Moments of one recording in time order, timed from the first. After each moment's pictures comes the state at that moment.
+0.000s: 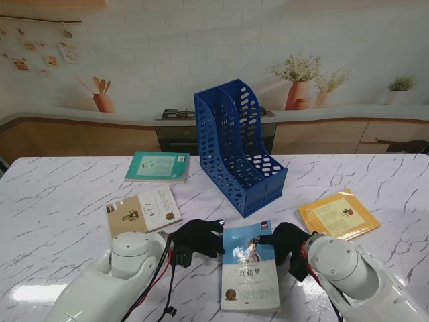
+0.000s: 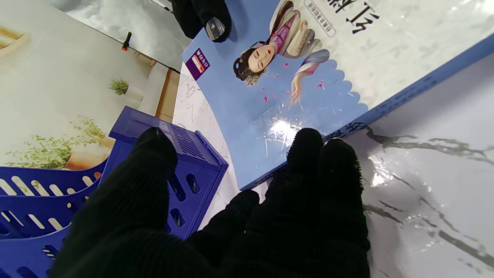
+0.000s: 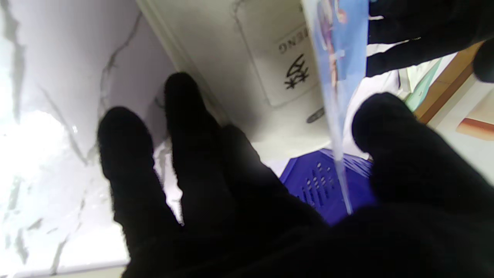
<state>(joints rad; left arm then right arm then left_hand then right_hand) 1.45 -1.21 -1.06 -1.44 -0.52 0.42 -0.23 -1.66 -1.05 1.25 -1.75 -0.24 0.48 0.32 0.83 -0.25 0.35 -0.05 0.45 0.56 0.02 0.27 0.56 0.58 0.43 0.37 0.67 0.42 0.67 0.52 0.43 0.36 1.13 0.54 0.54 -0.40 0.62 -0.11 0.72 0.54 0.34 0.60 0.87 0.48 0.56 0.31 1.10 0.26 0.45 0.28 0.71 0.60 1.41 0.40</state>
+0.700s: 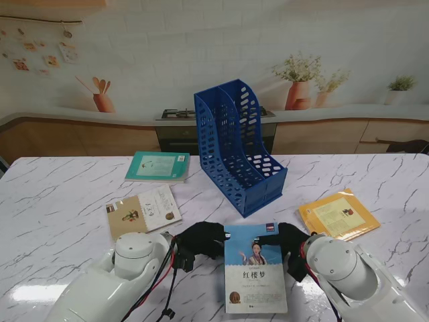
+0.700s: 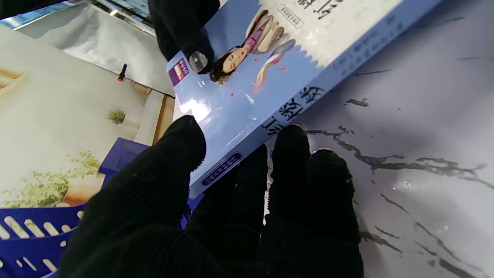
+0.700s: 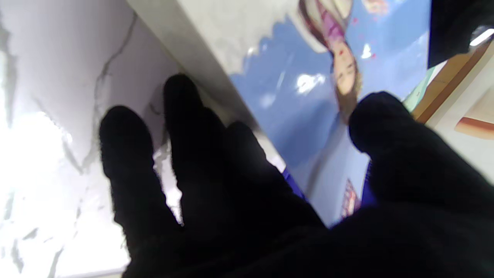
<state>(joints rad) 1.41 -1.20 -1.01 -1.39 -0.49 0.35 -0.32 -1.66 -1.06 1.24 -1.75 -0.22 0.48 0.32 0.96 -0.40 0.51 -0.05 0.48 0.35 0.56 0.54 0.69 0.28 0.62 0.74 0.70 0.33 0.94 0.83 0.51 0.27 1.38 0.71 0.54 -0.41 0.65 -0.11 0.71 0.48 0.34 0.60 0.86 0.44 0.57 0.32 1.08 0.28 0.46 0.28 0.68 0.60 1.38 0.39</state>
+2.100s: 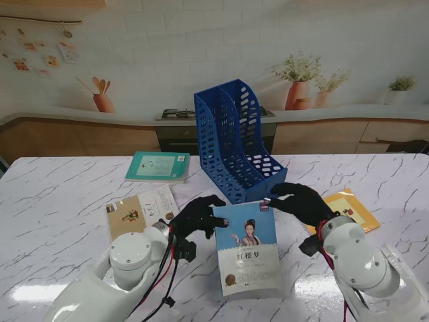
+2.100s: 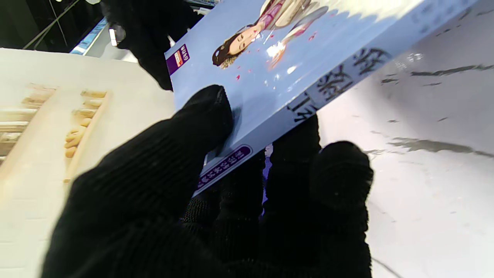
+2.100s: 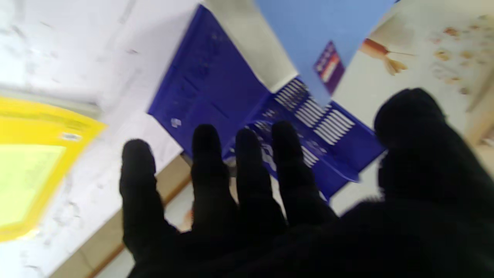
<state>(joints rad) 1.50 -1.19 -1.05 -1.61 -0.32 0.16 -0.14 -1.77 -1.10 1.42 -1.96 -0.34 0.27 0.16 0.95 -0.69 0.78 -0.07 0.51 0.19 1.11 0.88 1.06 0.17 0.36 0.93 1.00 0.26 0.87 0.80 0.85 0.22 1.51 0.40 0.56 -0.36 0.41 -0.11 0.58 0.12 0.29 0.64 0.62 0.14 0.30 0.27 0.65 0.18 0.18 0.29 0.13 0.59 1.00 0.41</state>
